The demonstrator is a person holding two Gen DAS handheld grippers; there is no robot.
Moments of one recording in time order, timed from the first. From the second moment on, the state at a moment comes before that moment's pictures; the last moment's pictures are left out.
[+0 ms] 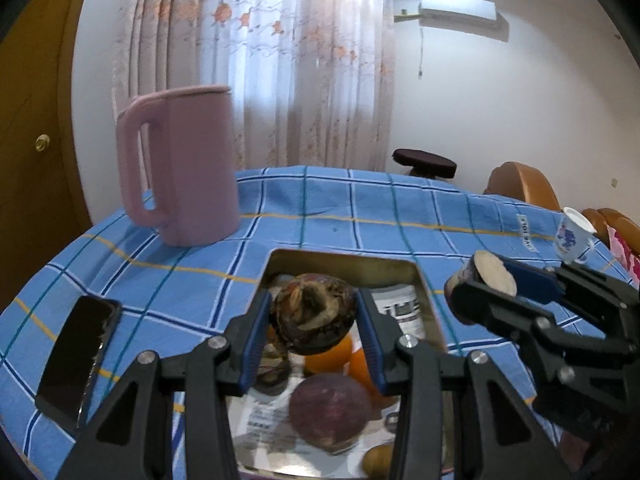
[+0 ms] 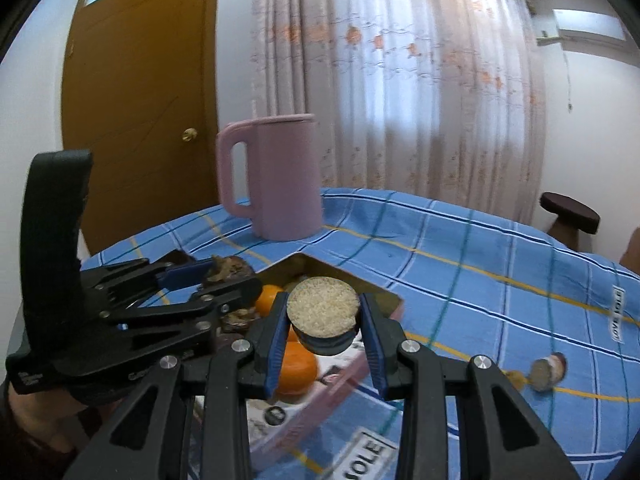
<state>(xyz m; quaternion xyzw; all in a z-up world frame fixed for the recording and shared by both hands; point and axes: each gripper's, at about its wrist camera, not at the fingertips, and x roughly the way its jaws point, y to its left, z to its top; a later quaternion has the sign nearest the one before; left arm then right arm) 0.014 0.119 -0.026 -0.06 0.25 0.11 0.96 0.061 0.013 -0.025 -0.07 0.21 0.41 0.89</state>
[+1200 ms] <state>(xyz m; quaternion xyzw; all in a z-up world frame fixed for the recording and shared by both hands) 0.005 0.119 -0.029 -0.07 0.26 0.11 0.96 0.055 0.013 -0.051 -0.12 0.24 0.42 0.87</state>
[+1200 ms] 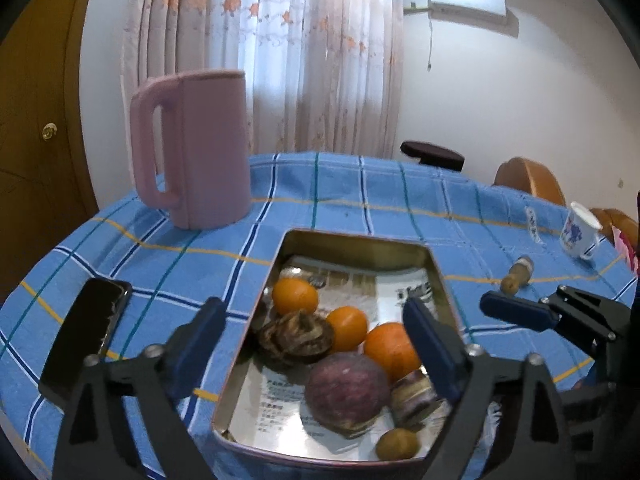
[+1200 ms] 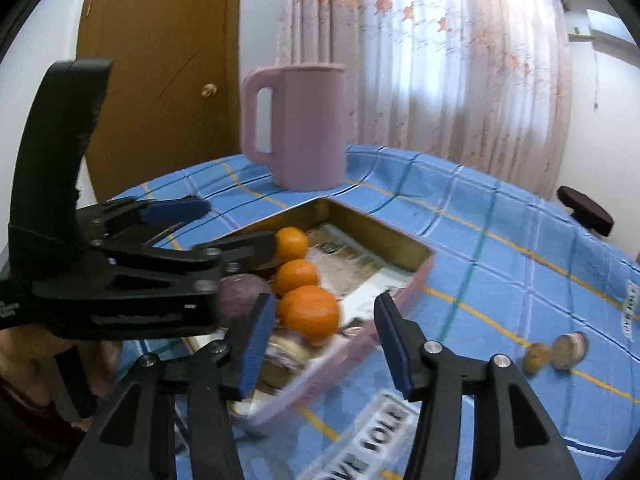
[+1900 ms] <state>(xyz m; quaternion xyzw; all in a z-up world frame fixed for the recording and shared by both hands) 0.075 0.004 -0.024 0.00 0.31 0.01 0.95 0.180 -0.115 -0.068 -0.06 0.34 0.21 0.92</state>
